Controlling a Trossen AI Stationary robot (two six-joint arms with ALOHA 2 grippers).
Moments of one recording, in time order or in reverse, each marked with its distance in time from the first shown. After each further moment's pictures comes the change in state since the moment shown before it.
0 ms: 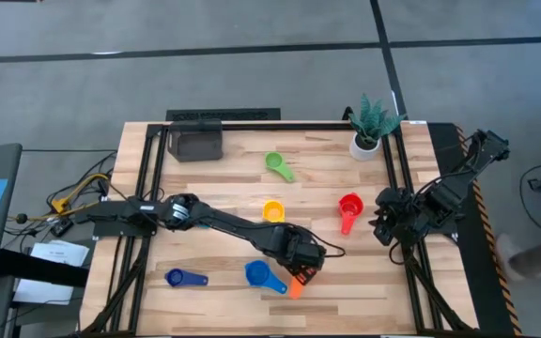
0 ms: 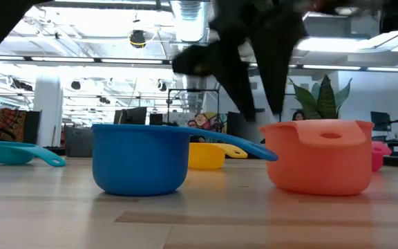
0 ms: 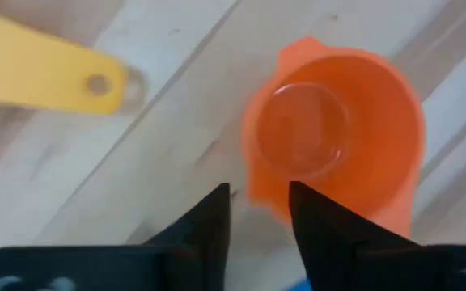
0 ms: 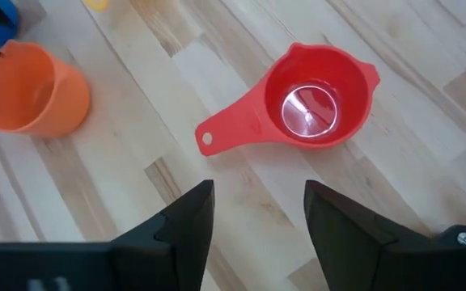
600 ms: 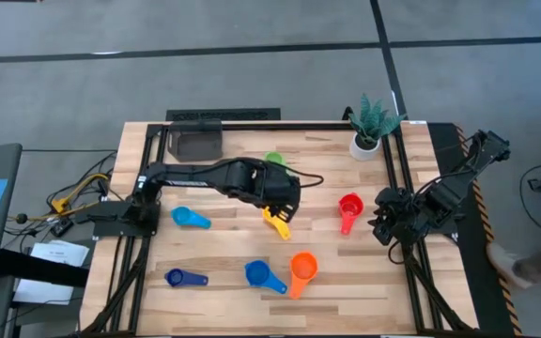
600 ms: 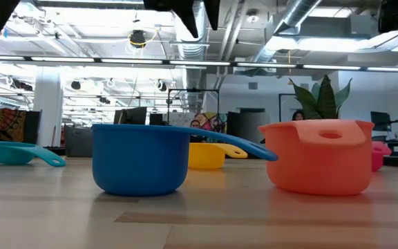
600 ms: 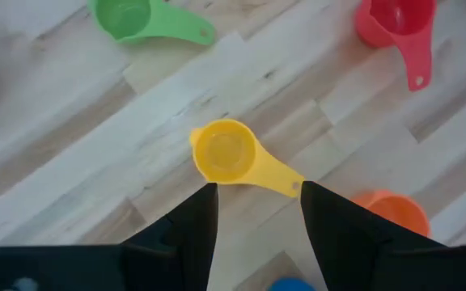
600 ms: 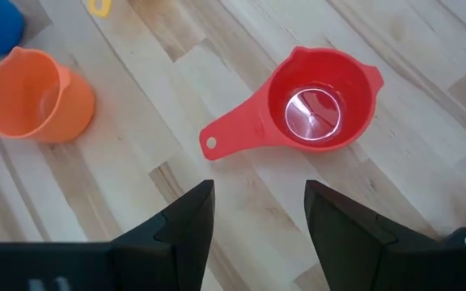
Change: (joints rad) left arm 0.179 -0.334 0.005 -0.304 -0.224 0.027; right arm -0.013 0.000 0.000 0.008 0.002 -0.003
